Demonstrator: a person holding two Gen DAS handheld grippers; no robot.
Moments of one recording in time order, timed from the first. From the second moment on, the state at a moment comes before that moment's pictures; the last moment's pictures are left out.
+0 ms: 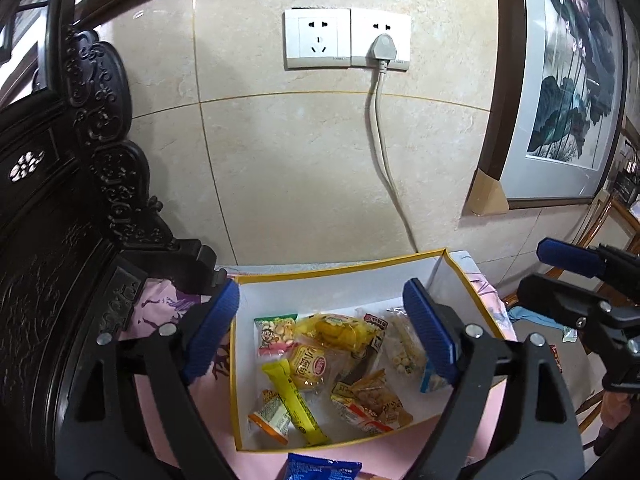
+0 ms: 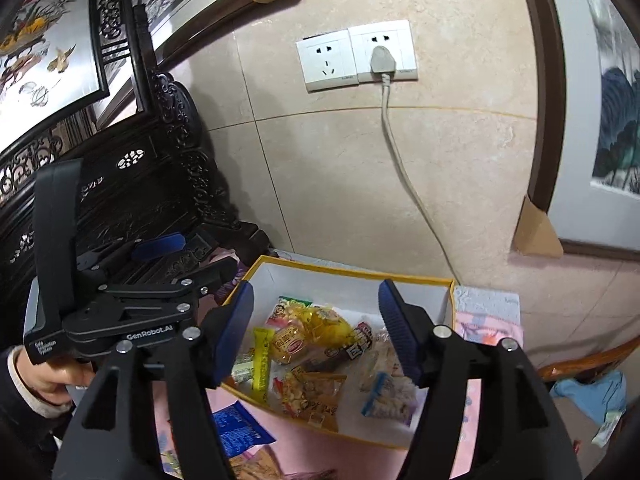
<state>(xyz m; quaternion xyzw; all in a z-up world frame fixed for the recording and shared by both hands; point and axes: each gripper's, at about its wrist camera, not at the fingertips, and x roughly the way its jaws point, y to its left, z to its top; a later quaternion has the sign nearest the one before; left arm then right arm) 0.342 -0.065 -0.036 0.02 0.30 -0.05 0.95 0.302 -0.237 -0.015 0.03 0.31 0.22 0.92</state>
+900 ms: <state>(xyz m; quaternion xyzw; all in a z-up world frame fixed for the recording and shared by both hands) 0.182 0.006 -0.116 -0.08 0.38 0.04 0.92 0.181 -0.257 -0.167 0.02 0.50 0.15 0.85</state>
